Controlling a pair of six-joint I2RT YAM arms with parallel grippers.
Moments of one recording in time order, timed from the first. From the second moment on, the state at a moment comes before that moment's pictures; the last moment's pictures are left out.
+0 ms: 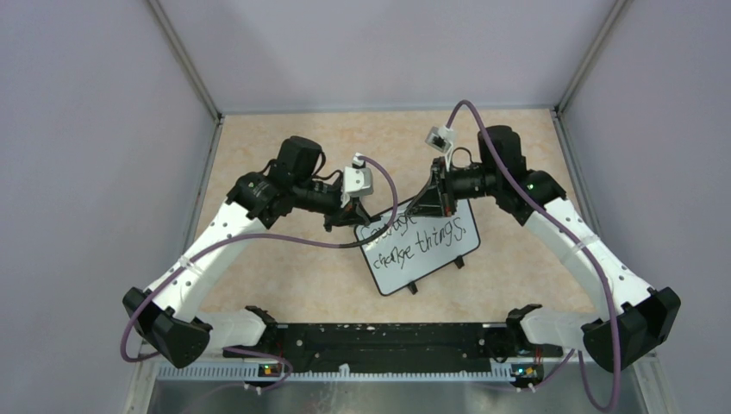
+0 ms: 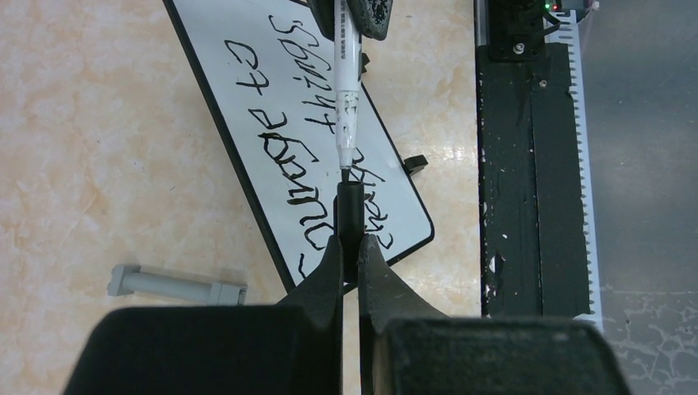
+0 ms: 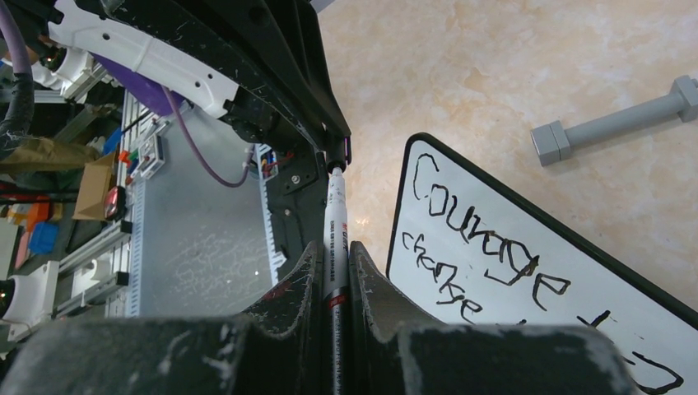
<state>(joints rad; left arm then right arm) -0.59 1.24 1.34 -0.84 0.79 0.57 0.49 1.20 1.23 -0.55 -0.94 0.10</state>
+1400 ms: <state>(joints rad) -0.63 1.30 1.37 -0.82 0.77 0.45 0.54 1.23 1.23 -0.56 -0.88 0.08</state>
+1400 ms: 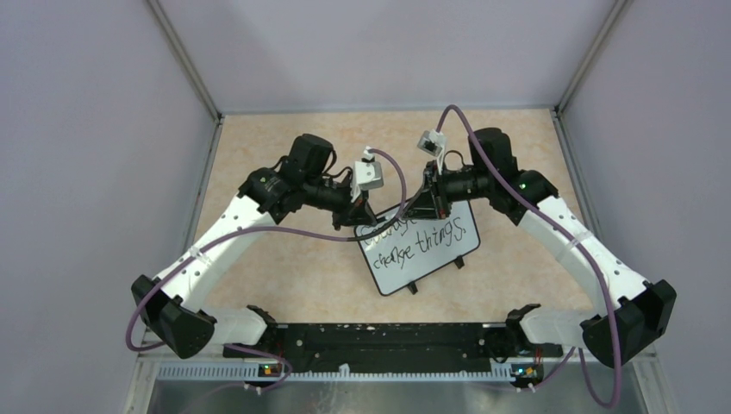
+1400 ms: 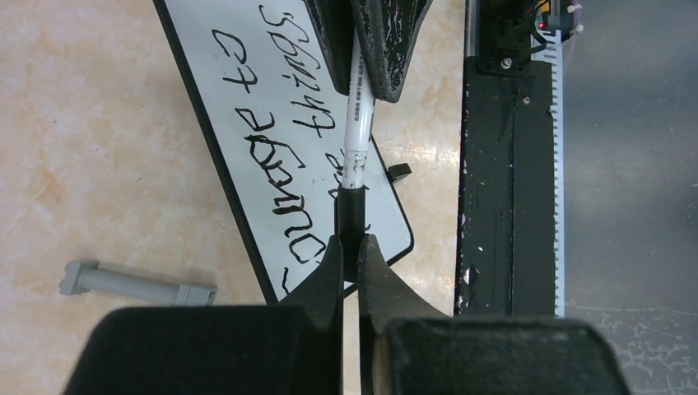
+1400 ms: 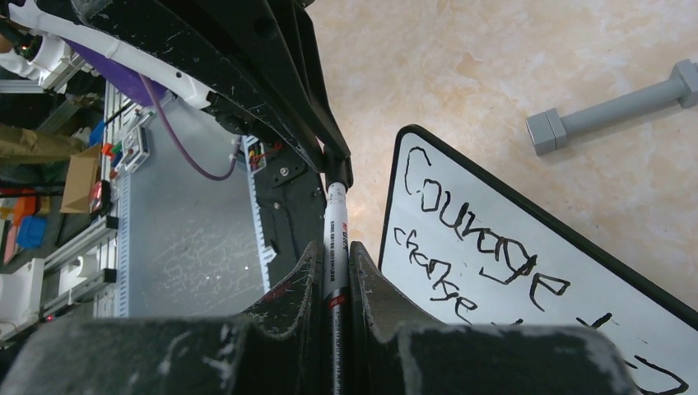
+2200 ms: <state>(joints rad) -0.65 1.41 1.52 -0.90 0.79 0.43 0.54 1.24 1.22 -0.54 -0.89 0.09</state>
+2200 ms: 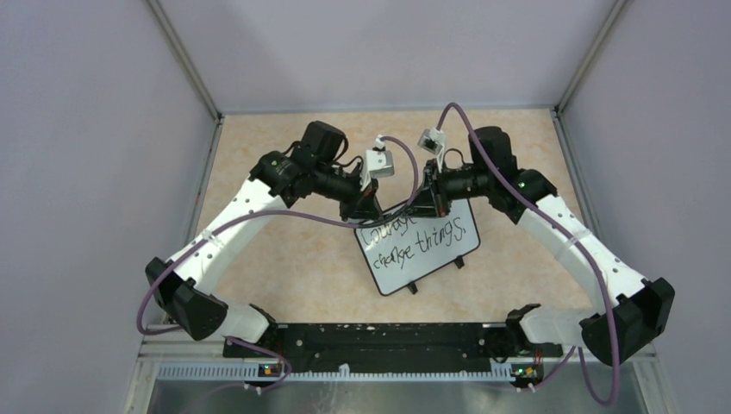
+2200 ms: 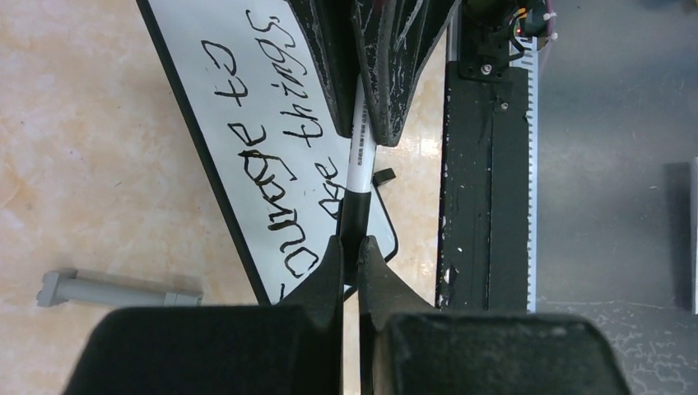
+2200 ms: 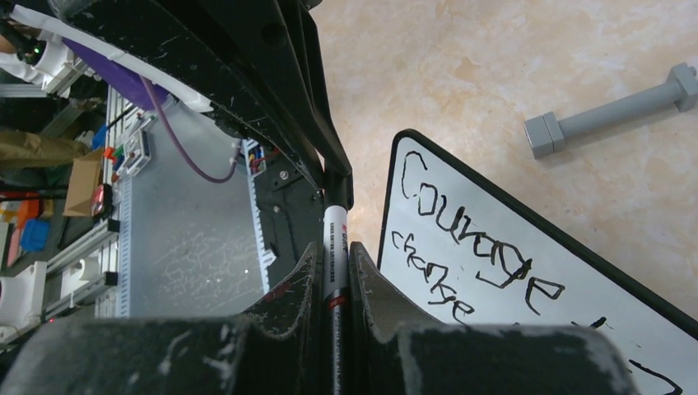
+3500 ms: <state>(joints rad) -0.63 1.36 1.52 -0.77 0.69 0.47 0.43 1.24 1.16 -0.26 -1.01 0.36</state>
